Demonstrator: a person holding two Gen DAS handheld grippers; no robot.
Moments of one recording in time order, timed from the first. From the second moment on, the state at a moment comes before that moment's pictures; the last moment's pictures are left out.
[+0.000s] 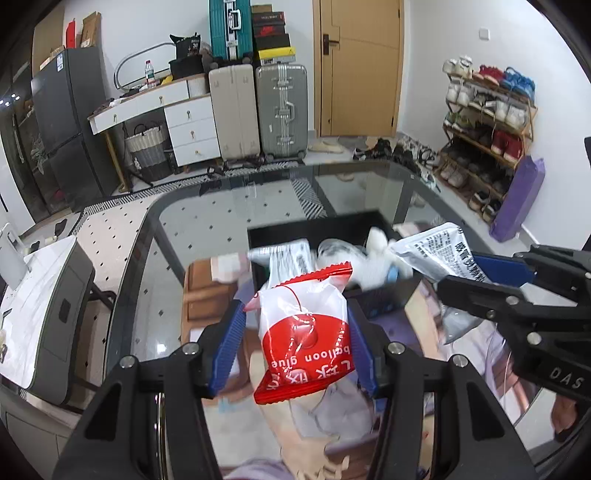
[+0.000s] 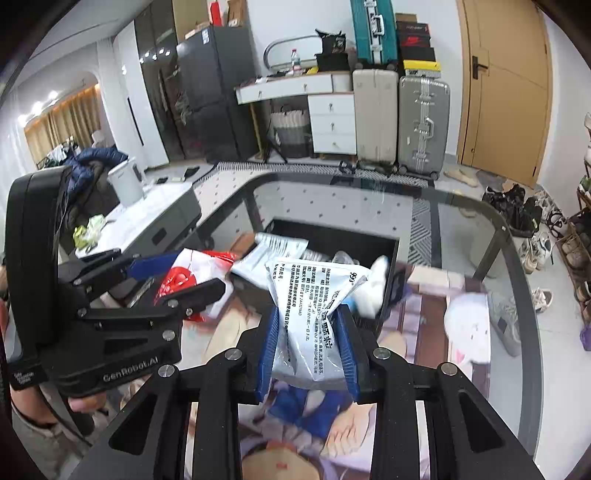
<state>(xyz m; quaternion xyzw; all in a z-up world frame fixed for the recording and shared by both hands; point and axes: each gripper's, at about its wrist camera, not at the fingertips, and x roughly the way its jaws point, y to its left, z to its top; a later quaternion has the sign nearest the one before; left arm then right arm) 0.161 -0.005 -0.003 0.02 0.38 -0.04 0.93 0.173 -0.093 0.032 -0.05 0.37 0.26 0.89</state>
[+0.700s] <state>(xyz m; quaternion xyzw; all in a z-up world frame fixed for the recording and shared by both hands) 0.243 -0.011 -0.047 -0.01 0.40 0.01 0.92 0.264 -0.093 -0.001 0.02 0.39 0.21 0.90</state>
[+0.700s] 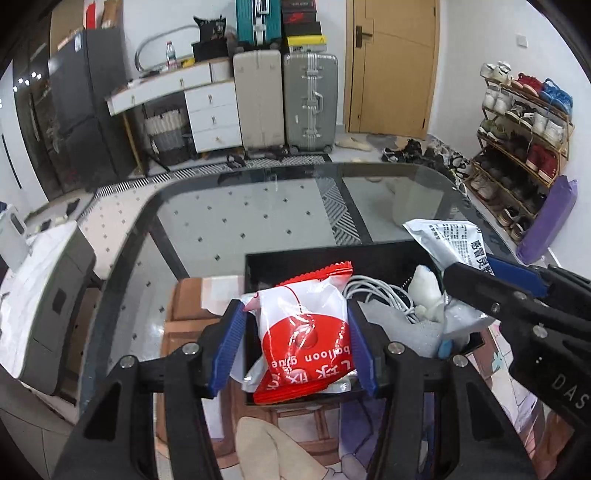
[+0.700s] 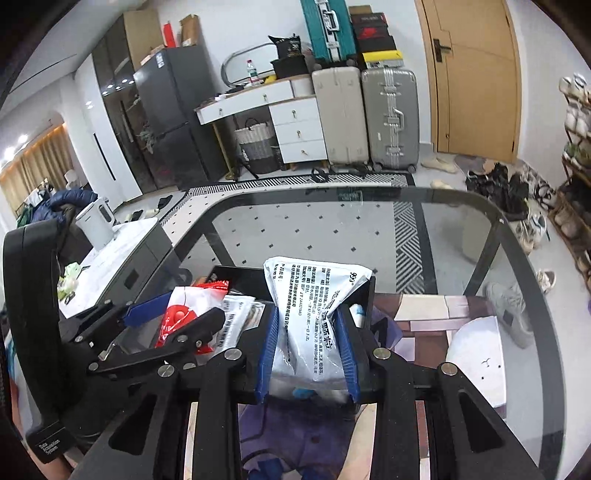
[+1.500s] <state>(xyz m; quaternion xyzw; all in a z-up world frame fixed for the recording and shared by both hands) 0.235 -0.014 -0.049 -0.01 0.39 0.00 0.92 0.254 -0.095 -0.004 0.00 0.37 0.21 0.91</state>
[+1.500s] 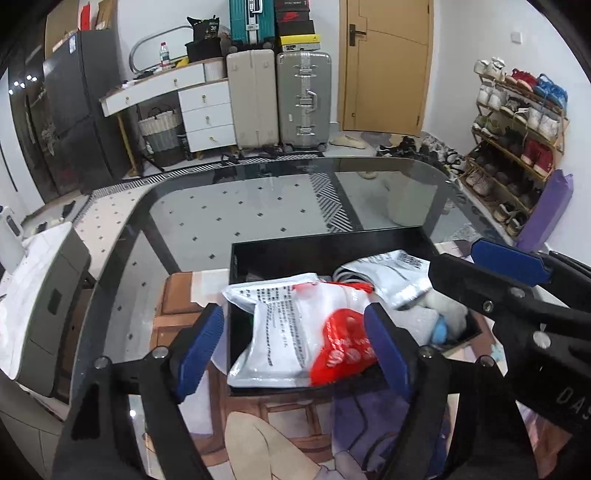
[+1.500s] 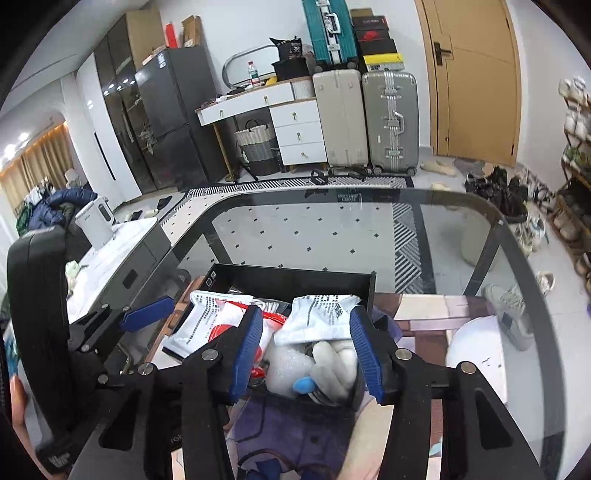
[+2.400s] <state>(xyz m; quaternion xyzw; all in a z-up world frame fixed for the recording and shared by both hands) 0.091 -0.011 0.003 -0.02 0.27 0.01 0.96 0.087 -0.131 0.057 0.02 0.26 0.23 0.94</state>
